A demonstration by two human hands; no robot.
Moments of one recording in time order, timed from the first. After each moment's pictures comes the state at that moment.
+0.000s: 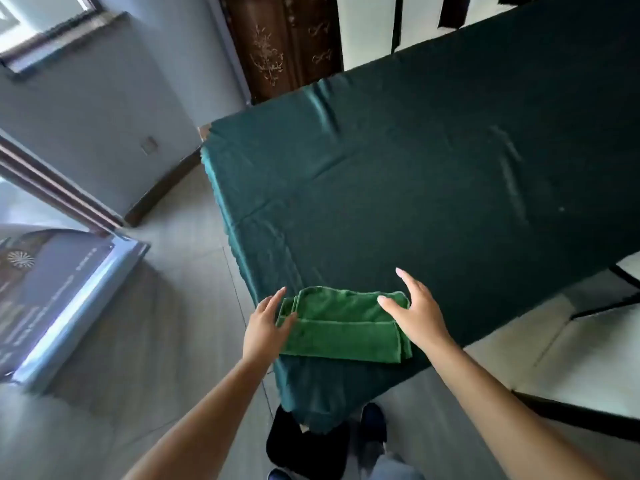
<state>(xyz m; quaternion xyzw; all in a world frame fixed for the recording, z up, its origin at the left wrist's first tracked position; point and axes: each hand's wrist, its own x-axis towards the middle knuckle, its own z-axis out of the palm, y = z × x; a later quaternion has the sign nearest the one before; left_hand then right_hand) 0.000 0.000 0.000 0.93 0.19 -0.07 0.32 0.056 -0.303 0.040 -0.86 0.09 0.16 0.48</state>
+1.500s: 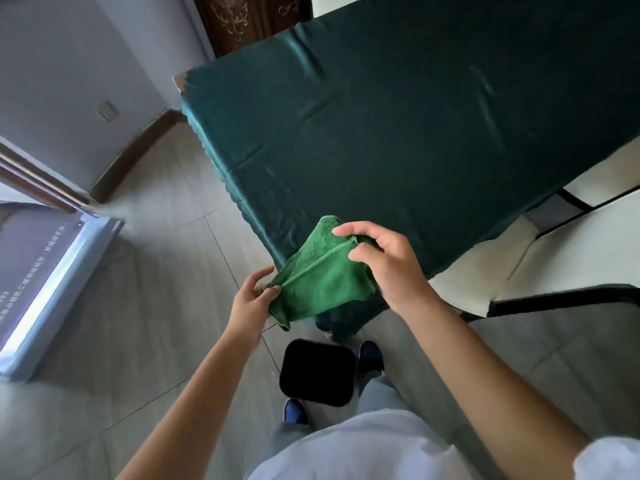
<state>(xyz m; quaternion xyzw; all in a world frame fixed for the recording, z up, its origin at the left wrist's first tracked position) -0.120 0.038 0.043 0.65 0.30 -0.11 0.69 -0.076 -0.202 0.151 -0.70 0.01 0.12 0.70</state>
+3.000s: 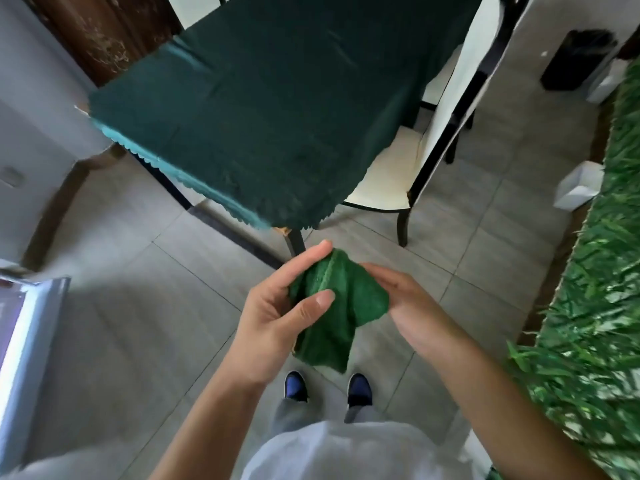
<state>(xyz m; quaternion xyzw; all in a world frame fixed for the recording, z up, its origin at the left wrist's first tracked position) -0.440 -0.001 0.209 0.57 -0.13 -0.26 0.77 -0.482 -0.201 0.166 -0.65 0.13 0.09 0.75</state>
